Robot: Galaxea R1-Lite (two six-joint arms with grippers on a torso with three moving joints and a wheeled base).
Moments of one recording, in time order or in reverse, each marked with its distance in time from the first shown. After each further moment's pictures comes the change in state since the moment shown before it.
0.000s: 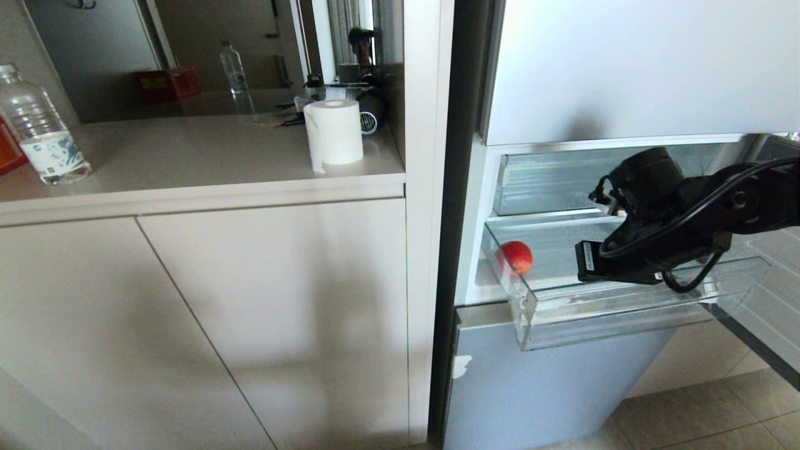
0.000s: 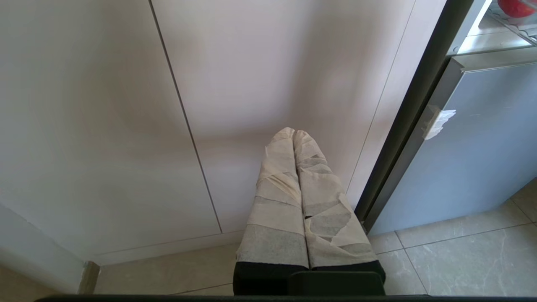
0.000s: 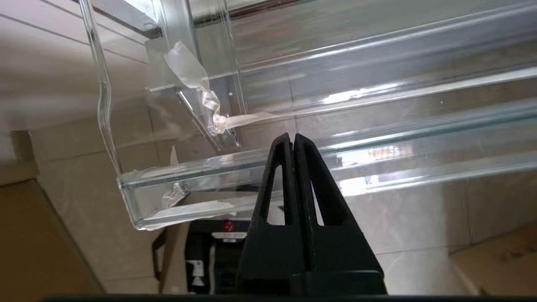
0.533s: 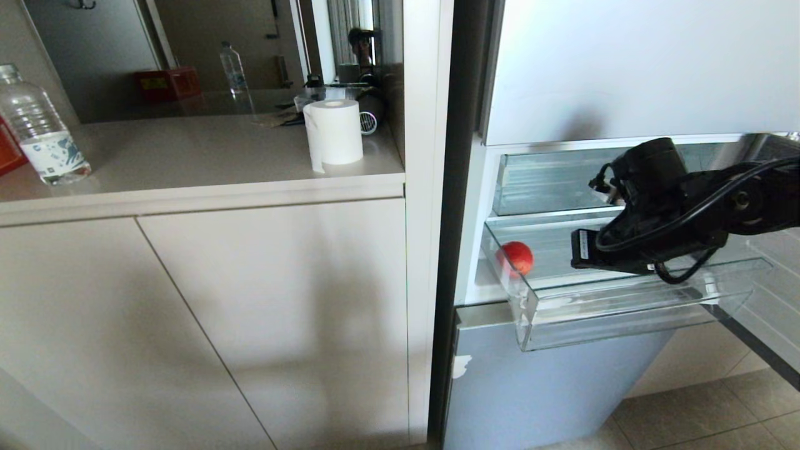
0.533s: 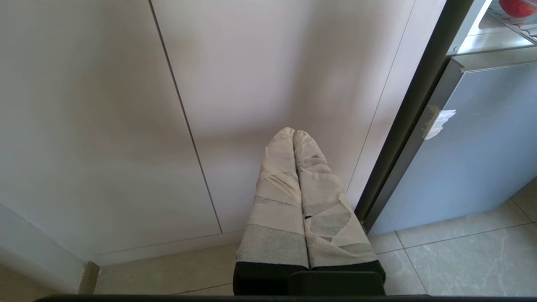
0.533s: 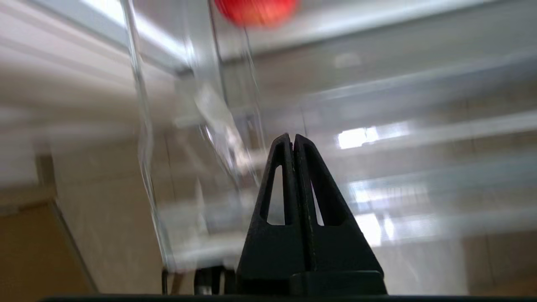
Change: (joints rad) left arm 0.000 0.000 0.000 0.000 0.000 0.000; right arm 0.014 0.001 0.006 -0.126 0.003 0.011
